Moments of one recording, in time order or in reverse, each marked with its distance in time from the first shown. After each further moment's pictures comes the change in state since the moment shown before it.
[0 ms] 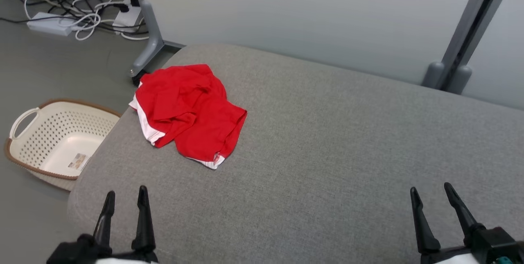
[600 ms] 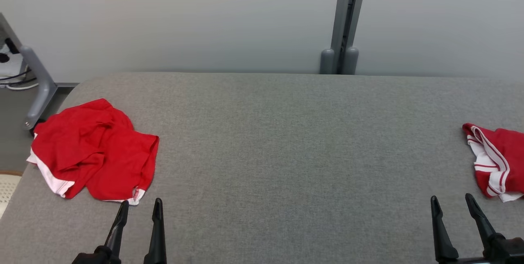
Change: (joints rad) left arm 0.014 -0.002 -0.020 0.000 0.072 -0.022 0.000; right arm 0.023 -0.002 -0.077 0.006 -0.017 0.000 0.000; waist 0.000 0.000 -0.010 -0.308
